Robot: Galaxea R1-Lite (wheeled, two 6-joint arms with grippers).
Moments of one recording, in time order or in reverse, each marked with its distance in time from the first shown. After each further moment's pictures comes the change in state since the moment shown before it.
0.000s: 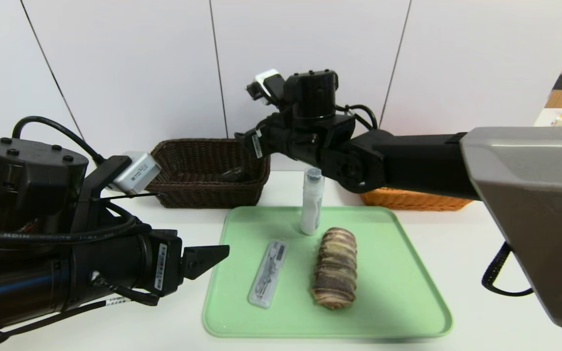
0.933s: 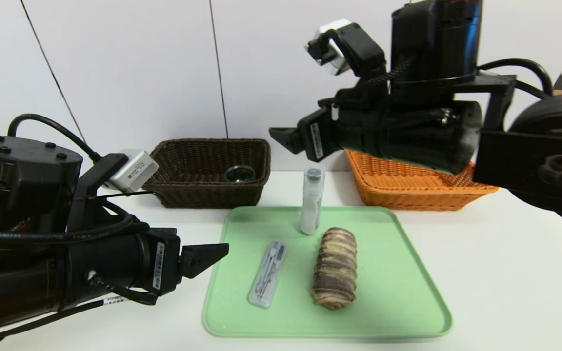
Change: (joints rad) left arm 0.000 -0.010 -0.002 -0.002 -0.001 0.001; right arm 0.042 -0.552 0.584 0.034 -0.070 -0.013
